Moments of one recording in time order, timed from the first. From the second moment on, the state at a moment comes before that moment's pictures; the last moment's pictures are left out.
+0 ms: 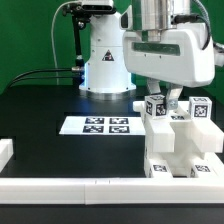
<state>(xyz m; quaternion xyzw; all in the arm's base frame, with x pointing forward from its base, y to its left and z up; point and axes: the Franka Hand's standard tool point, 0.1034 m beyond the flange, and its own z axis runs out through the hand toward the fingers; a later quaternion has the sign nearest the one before) 0.547 0.064 0.115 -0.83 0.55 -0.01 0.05</state>
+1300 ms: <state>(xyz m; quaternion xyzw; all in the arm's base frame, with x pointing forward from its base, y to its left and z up) 0.551 0.046 0.118 -1.00 0.08 -0.03 0.03</state>
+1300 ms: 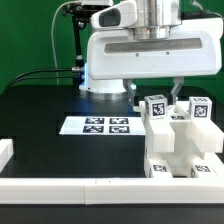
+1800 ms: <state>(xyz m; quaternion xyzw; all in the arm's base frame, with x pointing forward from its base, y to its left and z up) 0.552 0.051 0.118 -0.95 0.32 -0.02 0.04</state>
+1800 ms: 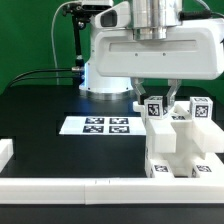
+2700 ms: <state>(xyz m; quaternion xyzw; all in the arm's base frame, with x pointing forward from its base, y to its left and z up) 0.547 0.056 0.116 -0.84 0.54 0.01 0.05</state>
